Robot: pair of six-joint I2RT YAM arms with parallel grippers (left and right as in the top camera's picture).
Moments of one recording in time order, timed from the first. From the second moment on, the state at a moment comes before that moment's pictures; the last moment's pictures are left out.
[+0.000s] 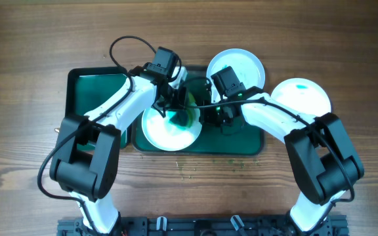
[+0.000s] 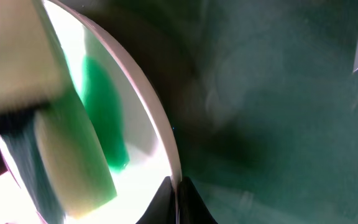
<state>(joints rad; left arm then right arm) -0.40 1.92 1.29 -0.67 0.20 -0.29 0.49 1.89 1.08 -0.41 -0.41 0.54</state>
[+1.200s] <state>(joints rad) -0.16 1.87 1.78 -1.29 0.01 -0.48 0.84 1.53 1.08 -0.70 0.68 0.46</state>
